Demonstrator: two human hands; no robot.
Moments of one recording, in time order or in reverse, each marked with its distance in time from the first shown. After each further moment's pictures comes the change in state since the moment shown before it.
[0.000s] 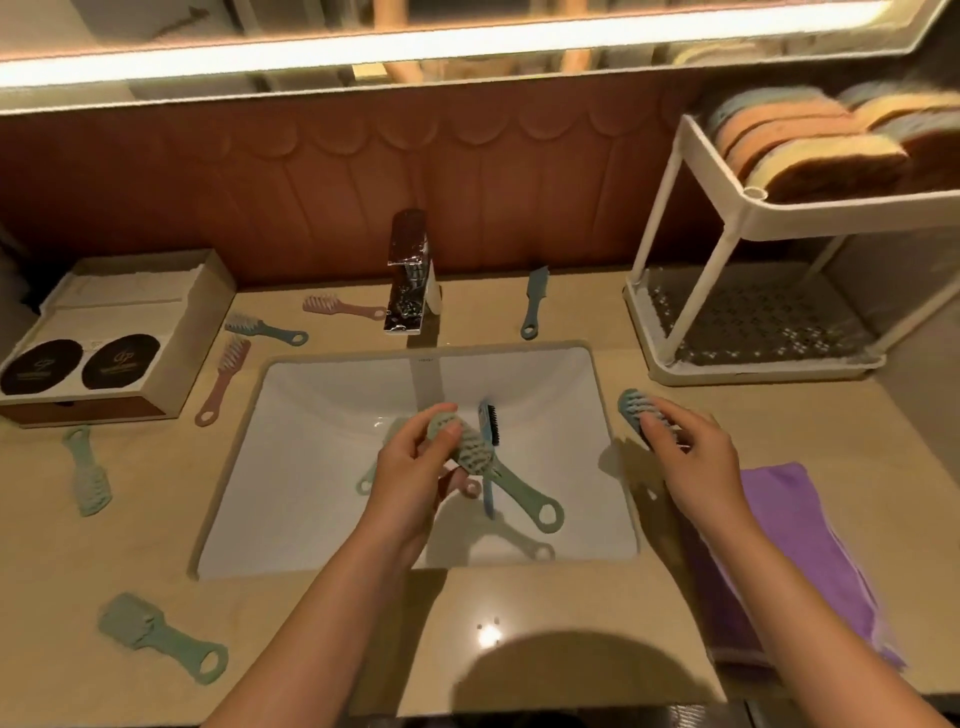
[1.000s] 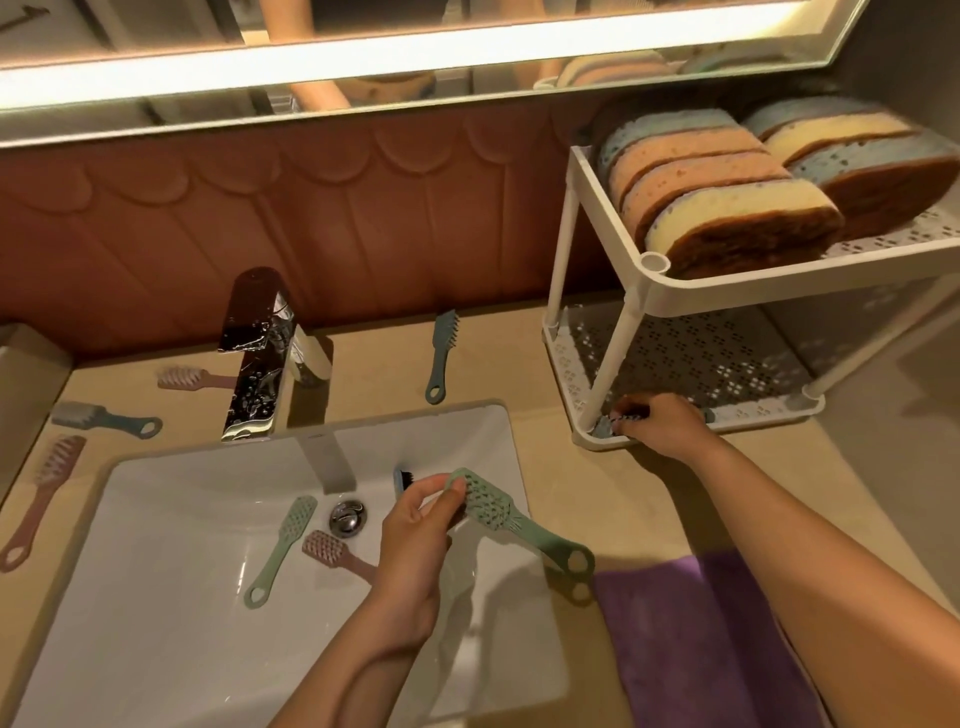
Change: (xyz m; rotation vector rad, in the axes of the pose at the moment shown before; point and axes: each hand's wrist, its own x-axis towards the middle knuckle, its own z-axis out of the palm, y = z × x) left_hand 0.088 -0.031 0.122 0.054 0.019 -0.192; right_hand 0.195 0.079 -0.053 -0.554 -0.343 0.274
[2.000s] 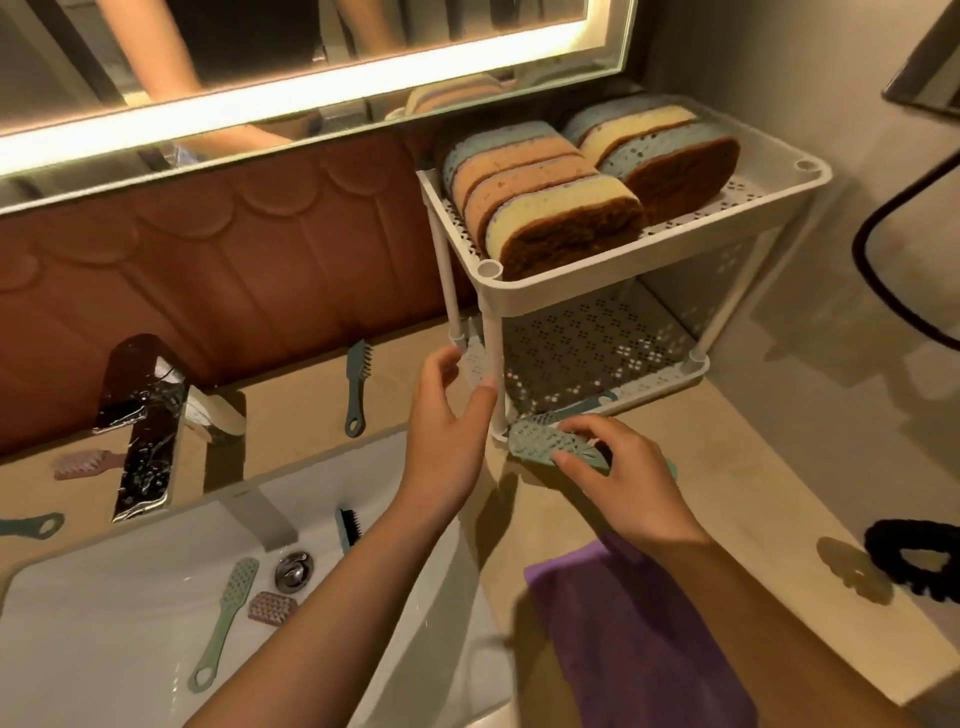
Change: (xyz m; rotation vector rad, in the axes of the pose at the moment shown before) left_hand -0.011 0.057 0.117 0.525 -0.196 0.630; right_hand -0.118 0.013 -0.006 0.336 0.316 -0.165
